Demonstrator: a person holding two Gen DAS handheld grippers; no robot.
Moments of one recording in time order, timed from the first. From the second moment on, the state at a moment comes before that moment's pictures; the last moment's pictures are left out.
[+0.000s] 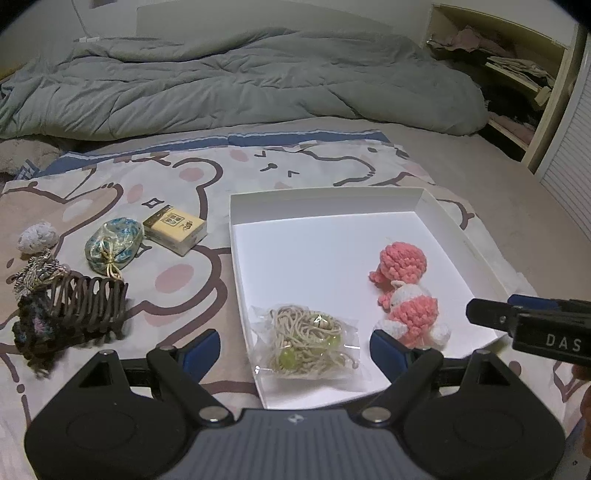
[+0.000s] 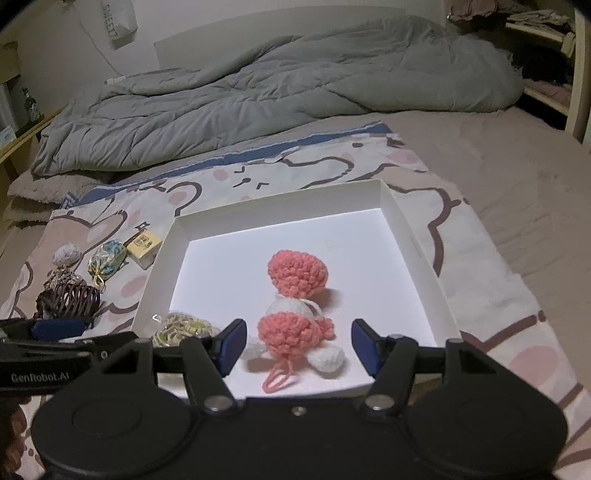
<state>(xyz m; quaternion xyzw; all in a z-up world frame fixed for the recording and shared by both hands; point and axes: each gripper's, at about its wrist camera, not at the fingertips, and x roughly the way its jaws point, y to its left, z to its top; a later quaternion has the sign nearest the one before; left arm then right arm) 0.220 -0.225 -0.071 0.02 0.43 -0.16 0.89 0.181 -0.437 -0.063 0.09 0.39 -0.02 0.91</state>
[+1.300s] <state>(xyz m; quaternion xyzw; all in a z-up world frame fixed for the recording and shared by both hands) 0.157 -0.186 -0.058 0.04 0.38 -0.18 0.91 0.101 -0.404 -0.049 0.05 0.35 -0.07 0.93</state>
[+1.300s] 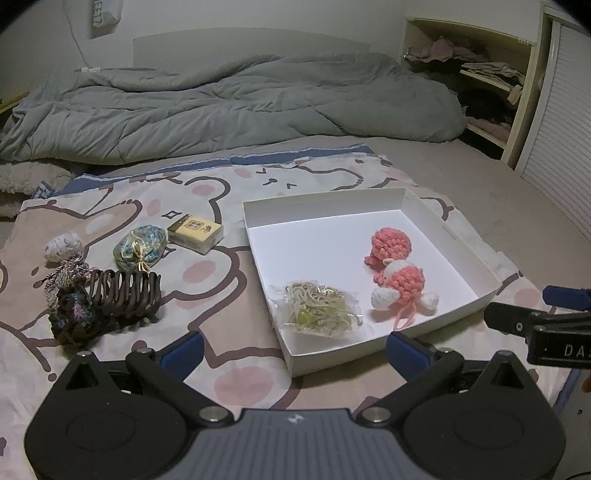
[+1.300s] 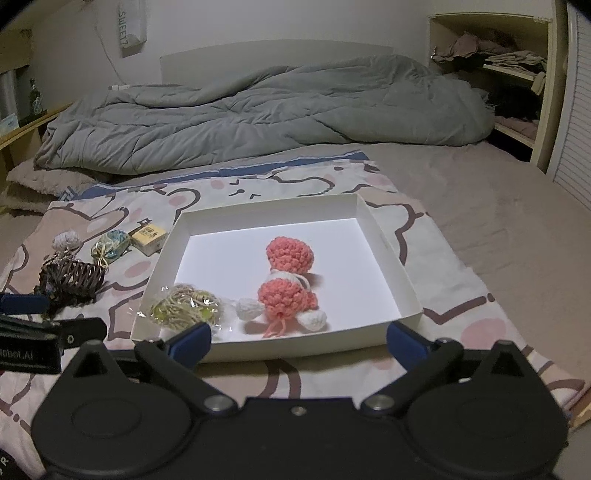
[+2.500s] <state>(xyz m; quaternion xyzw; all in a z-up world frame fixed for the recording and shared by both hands) 0.182 -0.039 -0.054 0.01 0.35 -0.07 0.93 0.145 -0.318 -0.054 0.04 0.34 0.00 0.94</state>
